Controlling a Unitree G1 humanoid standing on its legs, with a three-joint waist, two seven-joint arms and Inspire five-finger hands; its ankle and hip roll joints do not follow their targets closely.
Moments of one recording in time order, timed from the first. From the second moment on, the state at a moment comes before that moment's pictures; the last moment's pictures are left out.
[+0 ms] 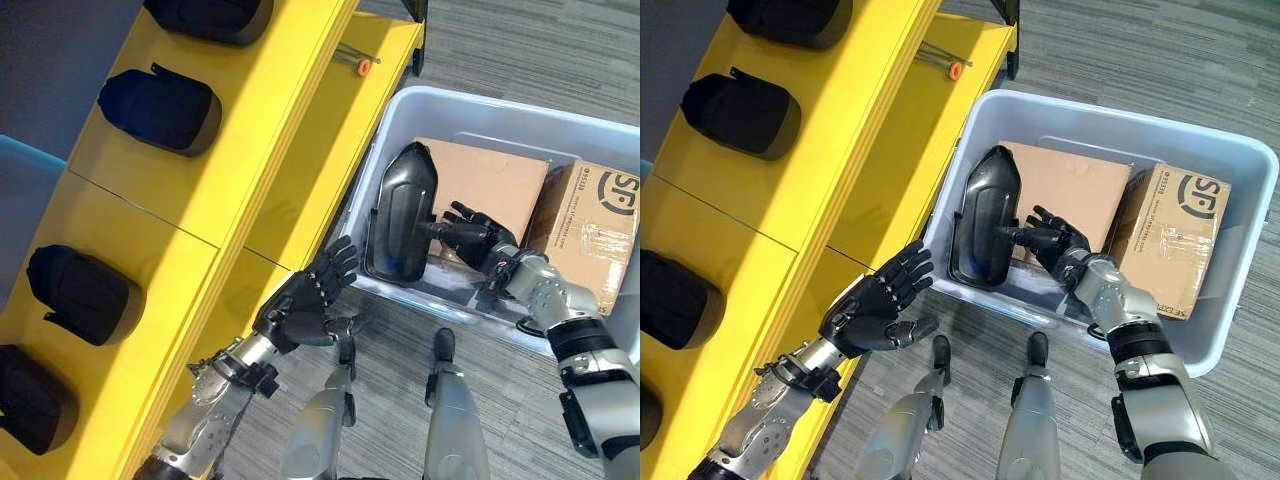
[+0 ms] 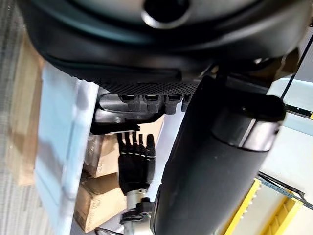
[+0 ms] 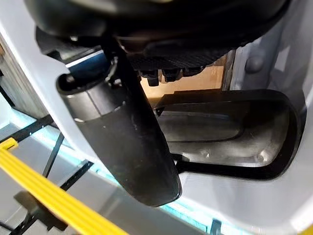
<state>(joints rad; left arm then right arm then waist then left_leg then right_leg) 0.03 0.54 -0.32 -0.13 -0.82 -0.13 -0.33 -0.72 -0.61 0.14 0.65 0.93 0.37 0.10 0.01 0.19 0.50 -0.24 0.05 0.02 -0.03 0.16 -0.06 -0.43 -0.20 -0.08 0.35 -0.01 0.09</state>
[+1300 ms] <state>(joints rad) 0.08 0.61 -0.31 -0.16 -0.86 -0.16 -0.47 -0.86 -0.58 0.20 0.83 1.03 0.36 0.28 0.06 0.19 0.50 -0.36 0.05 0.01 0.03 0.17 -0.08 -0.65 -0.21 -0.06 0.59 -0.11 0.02</state>
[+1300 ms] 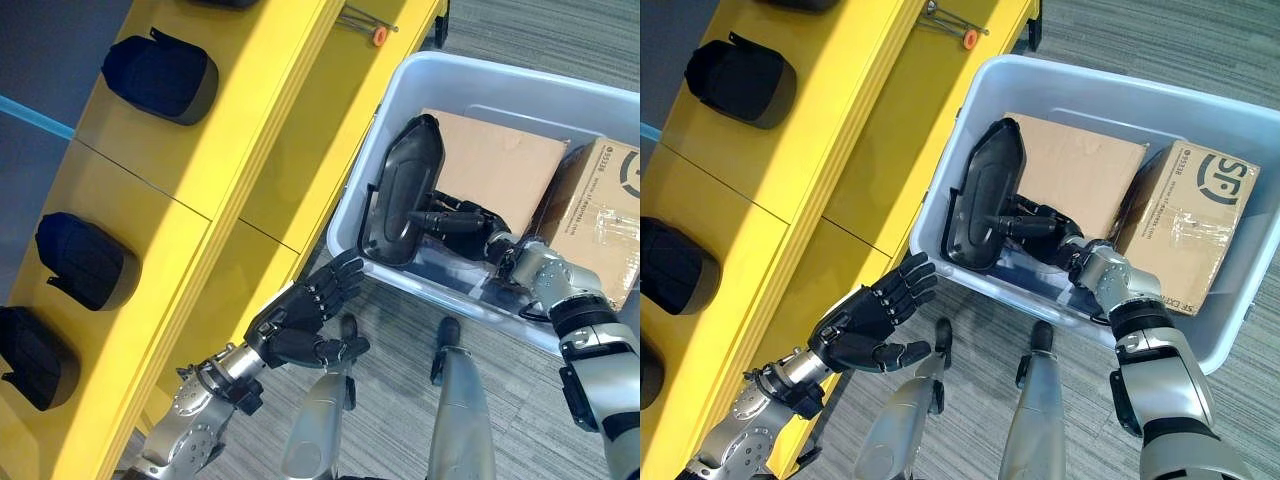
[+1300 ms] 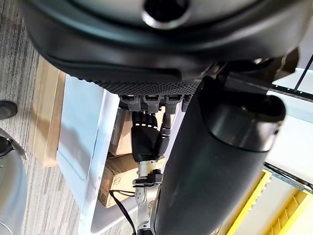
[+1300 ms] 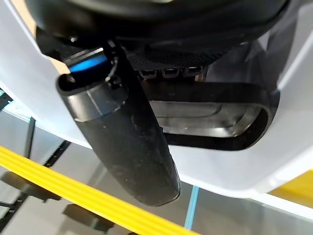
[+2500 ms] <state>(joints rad) 0.13 0.61 -0.32 -0.15 -0.86 -0.22 -0.54 -0.88 -0.52 0.20 0.82 1.21 0.29 0.22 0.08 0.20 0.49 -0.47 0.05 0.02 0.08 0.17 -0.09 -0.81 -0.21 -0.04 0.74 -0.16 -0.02</state>
